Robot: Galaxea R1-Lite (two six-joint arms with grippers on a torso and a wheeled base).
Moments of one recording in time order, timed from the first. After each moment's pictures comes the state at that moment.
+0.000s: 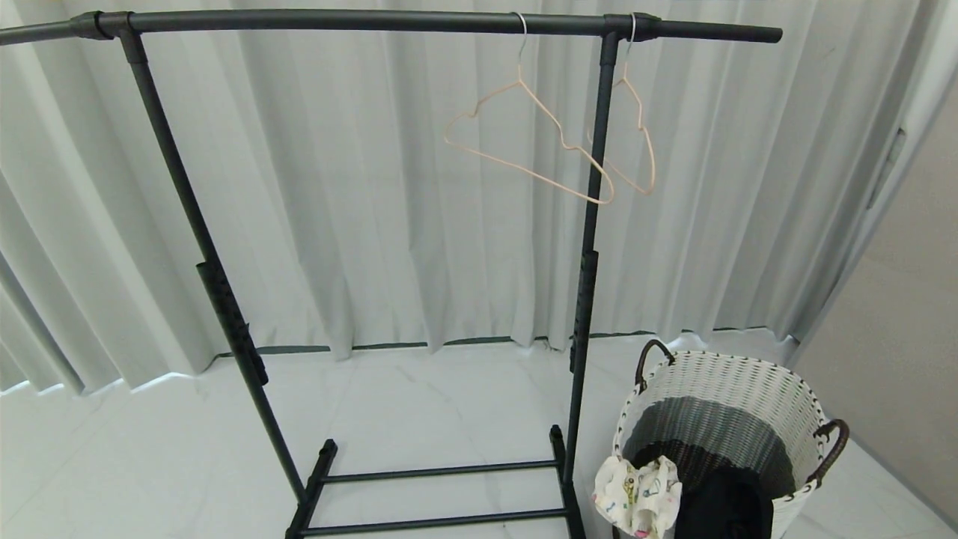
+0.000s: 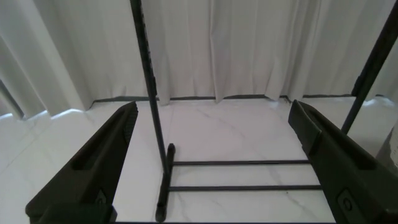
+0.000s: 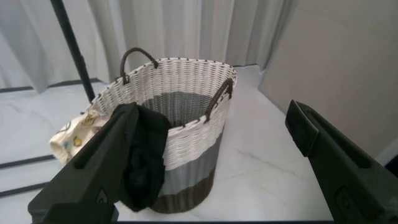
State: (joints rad) left arm 0.00 0.00 0.00 0.00 0.03 0.08; right arm 0.00 0.00 0.00 0.04 -0.12 0.01
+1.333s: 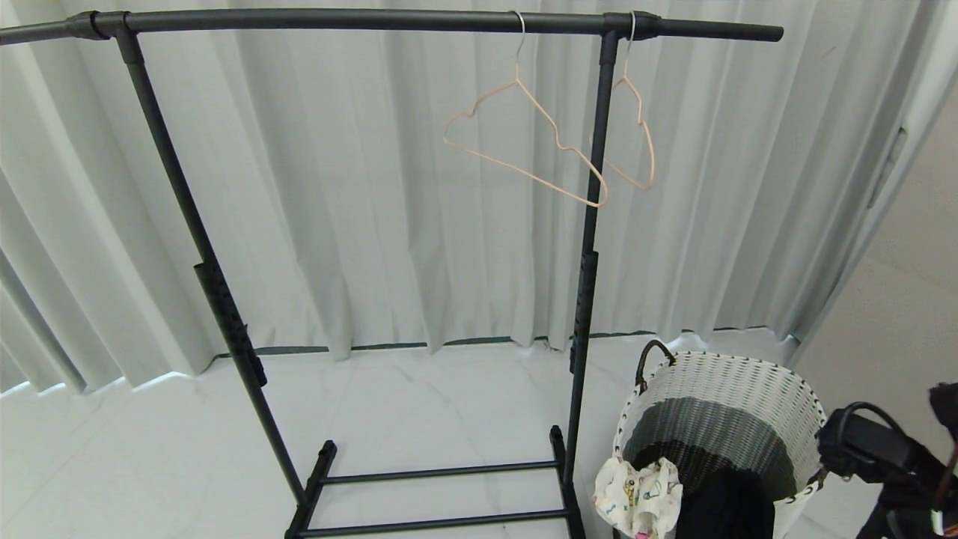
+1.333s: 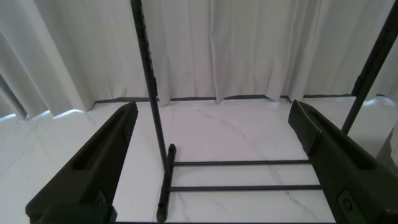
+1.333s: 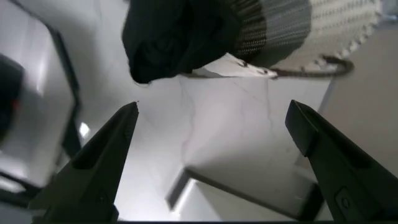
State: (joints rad) left arm 0.00 0.00 0.00 0.00 0.03 0.09; right arm 0.18 1.37 -0.41 0.00 -0.01 -0.57
